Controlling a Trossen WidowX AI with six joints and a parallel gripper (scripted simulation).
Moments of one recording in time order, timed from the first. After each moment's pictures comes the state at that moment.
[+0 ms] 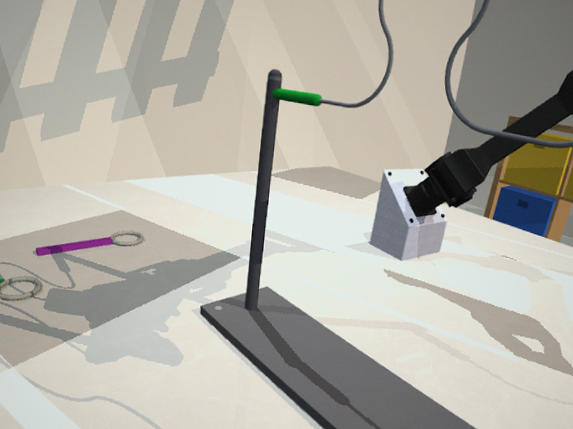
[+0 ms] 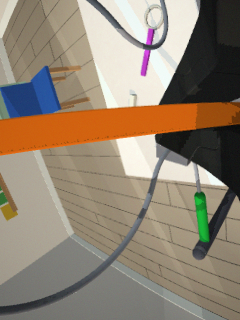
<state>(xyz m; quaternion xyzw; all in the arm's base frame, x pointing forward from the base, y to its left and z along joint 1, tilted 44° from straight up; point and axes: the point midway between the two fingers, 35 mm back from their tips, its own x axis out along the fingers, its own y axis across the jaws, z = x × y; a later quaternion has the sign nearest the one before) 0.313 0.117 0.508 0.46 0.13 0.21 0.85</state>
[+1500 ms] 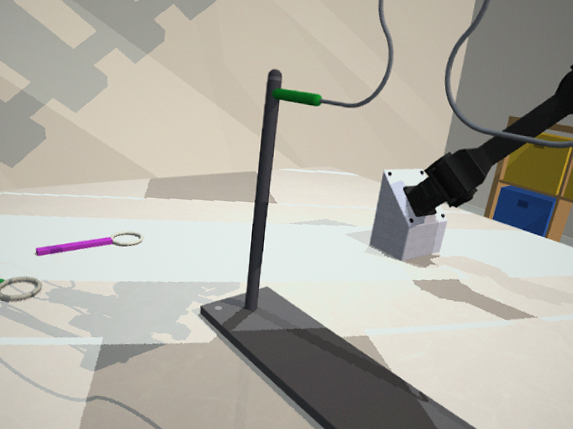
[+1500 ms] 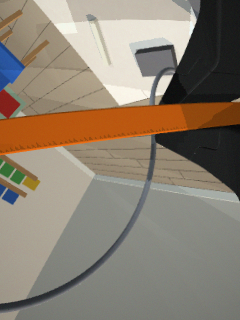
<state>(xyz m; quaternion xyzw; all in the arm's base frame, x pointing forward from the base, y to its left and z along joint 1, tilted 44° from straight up) 0.309 0.124 0.527 0.68 0.10 0.25 0.69</state>
